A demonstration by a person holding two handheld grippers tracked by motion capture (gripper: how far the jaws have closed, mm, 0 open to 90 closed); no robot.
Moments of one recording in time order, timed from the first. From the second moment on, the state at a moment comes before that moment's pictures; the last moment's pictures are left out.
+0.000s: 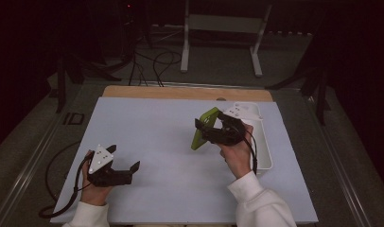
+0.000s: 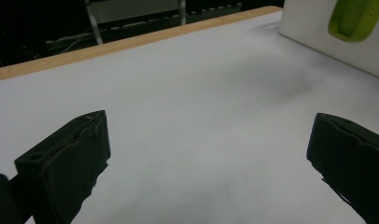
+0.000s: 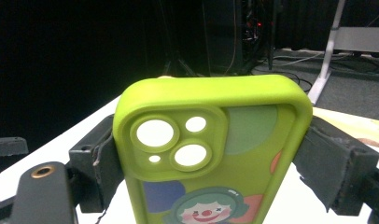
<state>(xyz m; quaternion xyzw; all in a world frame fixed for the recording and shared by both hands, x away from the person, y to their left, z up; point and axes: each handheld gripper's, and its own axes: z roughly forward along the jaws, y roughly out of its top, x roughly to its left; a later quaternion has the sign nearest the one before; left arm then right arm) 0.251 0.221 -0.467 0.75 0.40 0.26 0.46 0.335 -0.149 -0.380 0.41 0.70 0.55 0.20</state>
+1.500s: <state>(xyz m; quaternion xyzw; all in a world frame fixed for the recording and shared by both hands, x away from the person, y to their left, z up) 0.235 0.234 -0.484 0.76 0.39 0.26 0.45 0.361 -0.163 -0.376 0.43 0.69 0.53 0.24</state>
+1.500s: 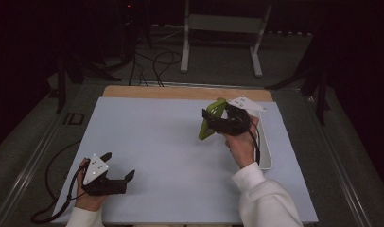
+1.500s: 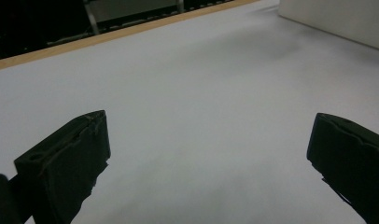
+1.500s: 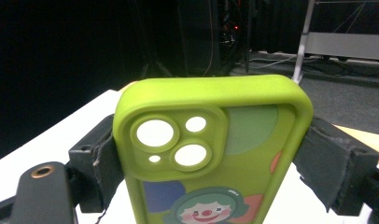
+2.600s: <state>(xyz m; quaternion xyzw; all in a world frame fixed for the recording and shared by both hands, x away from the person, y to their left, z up) 0.235 0.232 -0.485 0.76 0.39 0.26 0.45 0.386 -0.175 -0.369 0.46 0.68 0.51 0.26</state>
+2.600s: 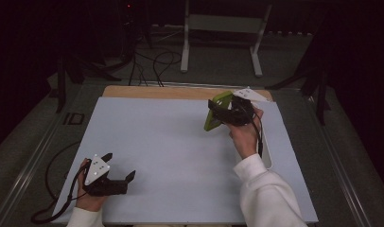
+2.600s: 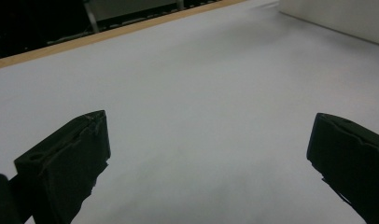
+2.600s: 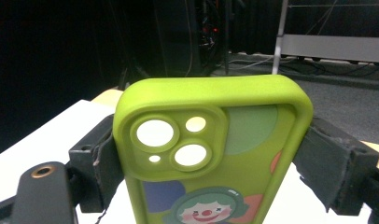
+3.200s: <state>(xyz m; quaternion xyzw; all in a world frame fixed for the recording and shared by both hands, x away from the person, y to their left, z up) 0.235 0.231 -0.486 0.76 0.39 0.26 0.45 0.398 -0.183 -0.364 0.47 0.67 0.50 0.28</state>
